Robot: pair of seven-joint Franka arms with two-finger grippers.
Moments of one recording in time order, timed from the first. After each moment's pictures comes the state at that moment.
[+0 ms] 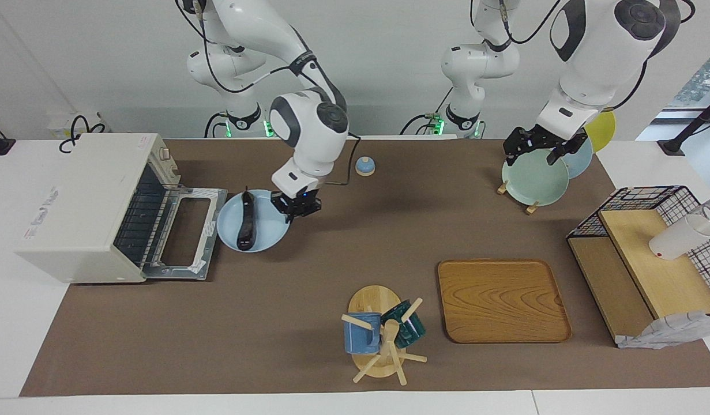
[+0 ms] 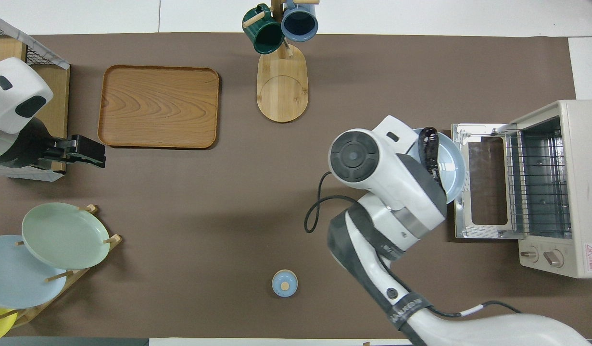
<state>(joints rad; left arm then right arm) -0.02 -0.01 -0.14 -1.65 -0.01 1.55 -0.10 0.49 0.19 -0.04 -1.91 -0.38 1.96 0.59</state>
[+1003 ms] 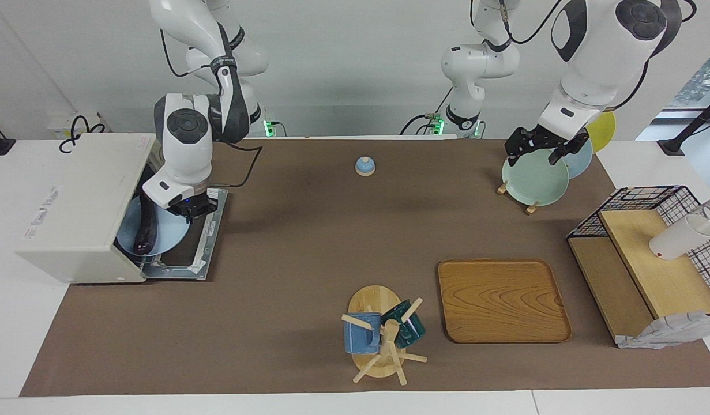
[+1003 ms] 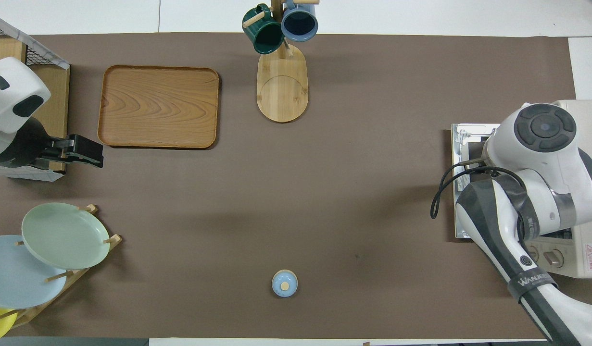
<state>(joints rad) -0.02 -0.01 -0.14 -1.65 -0.01 1.55 -0.10 0.09 0.07 -0.04 -2.10 -0.38 2.08 0.15</state>
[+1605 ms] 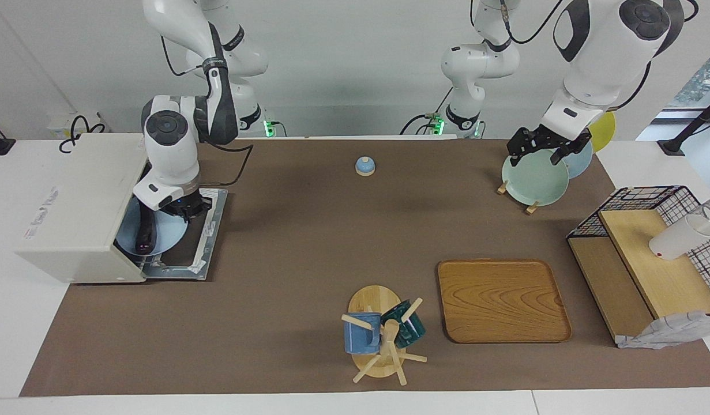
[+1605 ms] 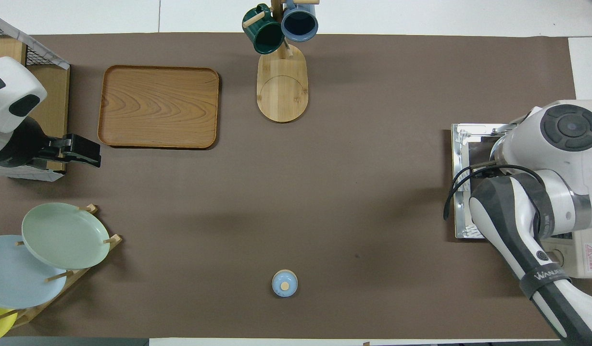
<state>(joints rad) -0.02 -0.01 -0.13 -1.65 -0.01 1.55 -0.10 0.04 0.06 -0.04 -2.12 -0.29 2.09 0.03</state>
